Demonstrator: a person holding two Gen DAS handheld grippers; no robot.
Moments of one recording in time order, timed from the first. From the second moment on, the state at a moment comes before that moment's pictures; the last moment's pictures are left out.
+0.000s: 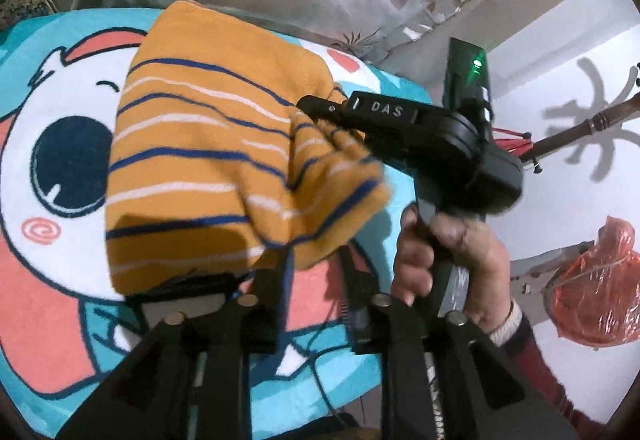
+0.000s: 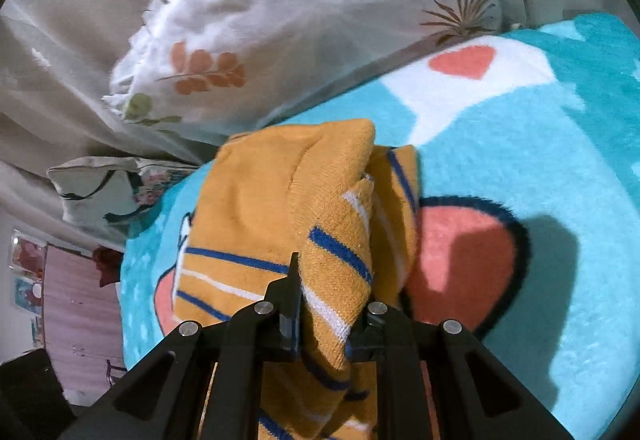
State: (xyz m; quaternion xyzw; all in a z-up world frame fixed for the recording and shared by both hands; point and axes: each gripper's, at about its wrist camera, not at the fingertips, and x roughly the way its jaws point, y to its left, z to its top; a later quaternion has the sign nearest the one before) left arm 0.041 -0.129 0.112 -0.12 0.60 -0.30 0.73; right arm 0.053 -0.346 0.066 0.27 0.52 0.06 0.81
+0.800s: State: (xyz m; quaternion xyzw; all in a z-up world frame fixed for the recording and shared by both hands) left arm 0.060 -0.085 0.100 -0.11 0.59 -0.20 0.78; right arm -0.038 -0.332 0.075 0.25 0.53 0.11 0.80
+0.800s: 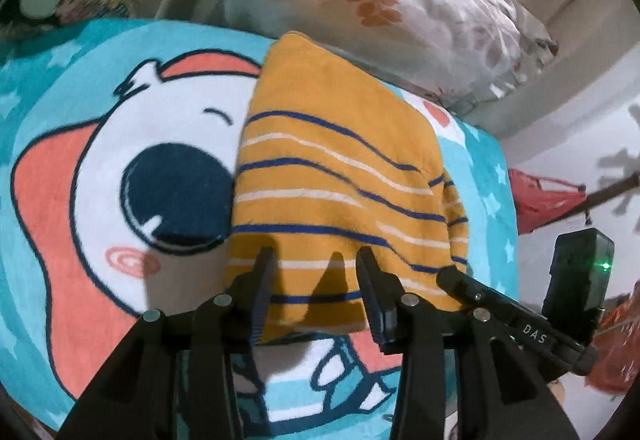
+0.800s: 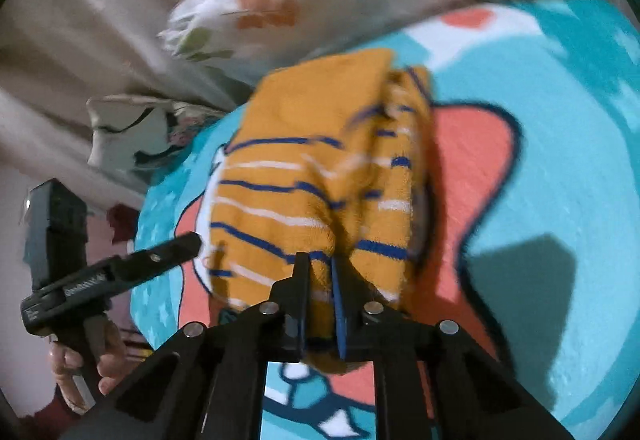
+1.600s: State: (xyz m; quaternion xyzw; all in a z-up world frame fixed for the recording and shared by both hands) left arm 0.043 -0.121 0.095 -0.03 0.57 -0.19 0.80; right arm 0.064 -0.349 0.071 0.25 0.53 0.08 0.81
